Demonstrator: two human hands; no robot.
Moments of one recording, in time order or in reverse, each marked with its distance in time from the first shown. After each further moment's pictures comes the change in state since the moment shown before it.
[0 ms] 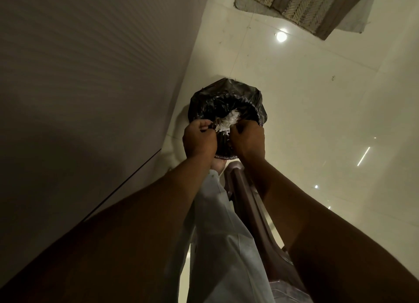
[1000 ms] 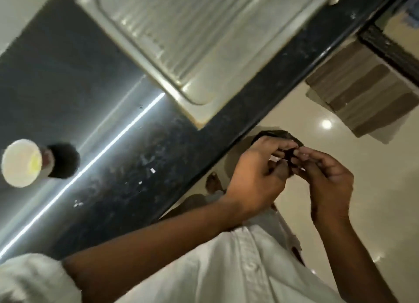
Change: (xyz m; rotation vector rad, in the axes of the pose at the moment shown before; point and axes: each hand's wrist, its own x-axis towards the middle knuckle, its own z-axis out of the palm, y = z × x) left_hand -0.334 0.079 -0.292 -0.352 -0.129 0.641; right_hand -0.341 -0.159 -0.171 0.514 -0.104 -0.423
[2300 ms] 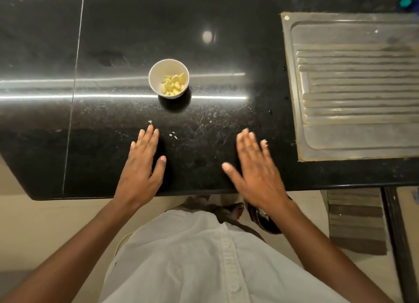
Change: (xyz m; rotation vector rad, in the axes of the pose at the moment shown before) left_hand -0.255 -0.119 -0.258 0.446 0.784 -0.323; right_hand -0.101 -0.046 0.236 -1.452 -1.026 -1.093
